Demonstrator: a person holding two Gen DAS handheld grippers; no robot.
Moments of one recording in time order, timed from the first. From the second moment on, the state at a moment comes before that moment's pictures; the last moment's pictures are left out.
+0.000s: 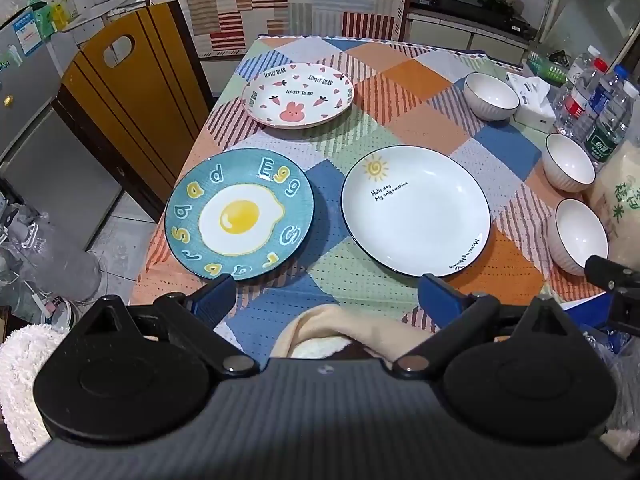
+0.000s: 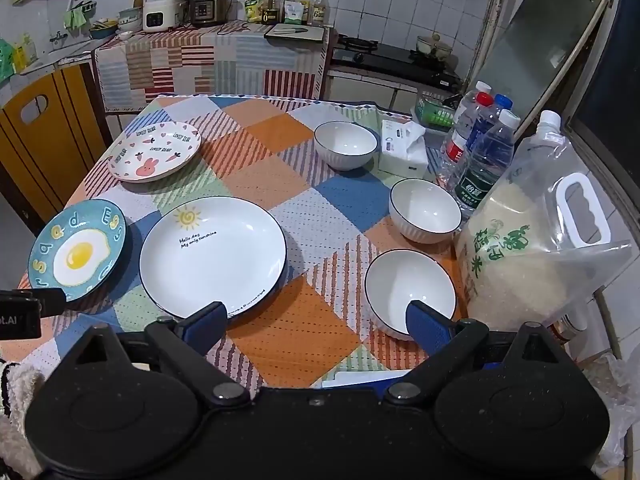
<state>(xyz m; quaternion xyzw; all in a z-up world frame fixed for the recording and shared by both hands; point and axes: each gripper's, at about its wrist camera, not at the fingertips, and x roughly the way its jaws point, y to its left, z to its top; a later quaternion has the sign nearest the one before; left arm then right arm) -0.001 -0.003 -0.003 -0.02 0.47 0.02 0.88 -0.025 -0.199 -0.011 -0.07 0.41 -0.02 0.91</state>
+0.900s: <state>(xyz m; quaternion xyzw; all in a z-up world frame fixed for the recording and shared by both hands) -0.005 0.007 -0.004 -0.02 0.46 0.03 0.89 -0.024 -0.200 -0.016 -0.07 0.41 -0.02 0.91</state>
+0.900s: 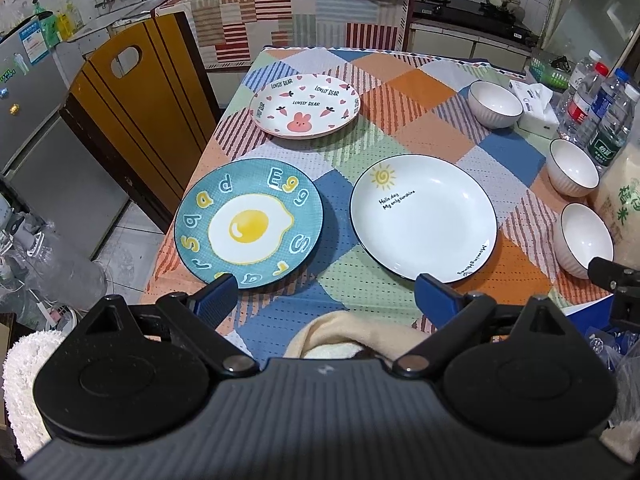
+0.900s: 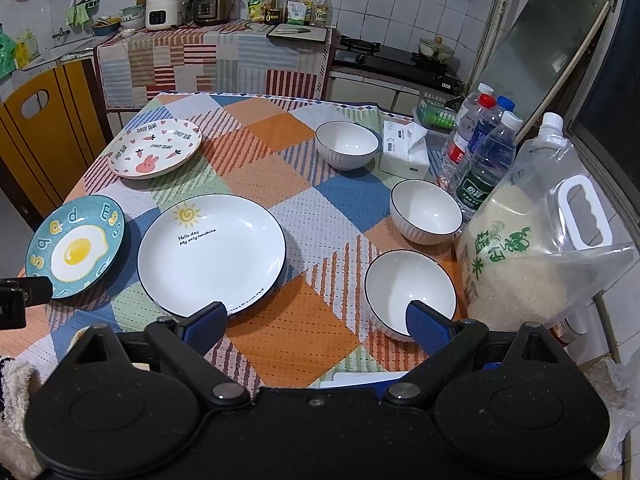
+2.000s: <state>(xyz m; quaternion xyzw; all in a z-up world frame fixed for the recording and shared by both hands) -0.010 0.008 -0.004 -0.03 0.44 0.02 0.90 -0.022 -0.200 -0.018 -0.08 0.41 -0.02 0.91</state>
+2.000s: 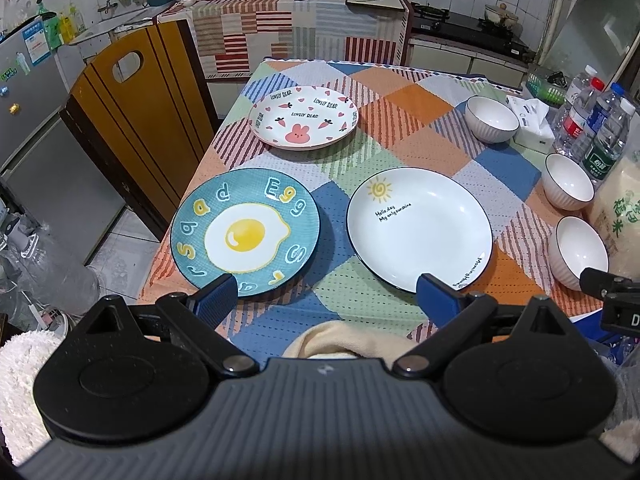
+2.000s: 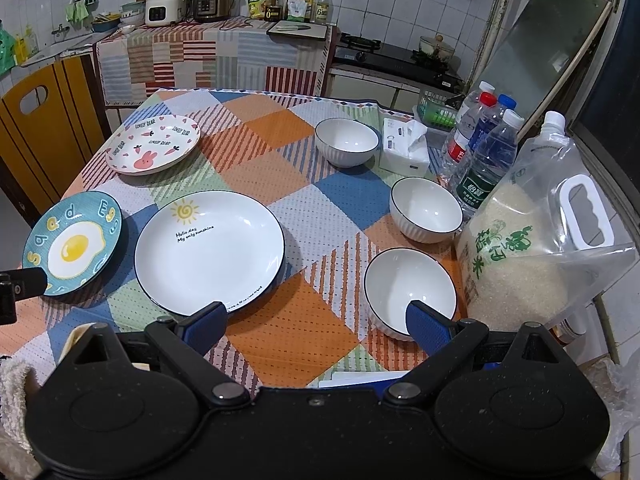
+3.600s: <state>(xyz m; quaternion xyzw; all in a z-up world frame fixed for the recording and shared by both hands) 0.121 -0.008 -0.160 -0.06 0.55 -0.02 0.83 0.093 -0.236 -0.184 0.08 0.39 0.16 0.90</state>
